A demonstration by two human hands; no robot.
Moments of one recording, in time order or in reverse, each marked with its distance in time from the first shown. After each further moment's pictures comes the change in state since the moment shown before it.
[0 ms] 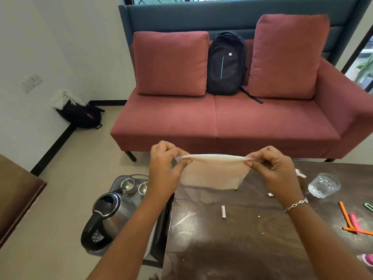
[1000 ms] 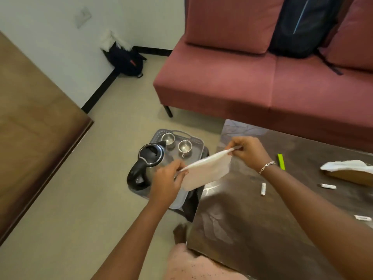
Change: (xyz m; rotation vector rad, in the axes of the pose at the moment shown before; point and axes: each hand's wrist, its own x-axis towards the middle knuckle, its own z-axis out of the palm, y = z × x) left_hand -0.110 -0.147 -0.042 0.178 -0.061 -0.277; right_hand 0.018 0.039 0.184 -0.283 -0.644 0.035
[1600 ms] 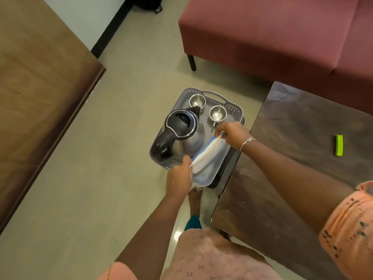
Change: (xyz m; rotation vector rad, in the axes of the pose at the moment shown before) left_hand -0.024 -0.143 0.048 0.355 -0.254 -0.427; right_hand 0.098 0.003 0.188 -0.209 -0.419 0.001
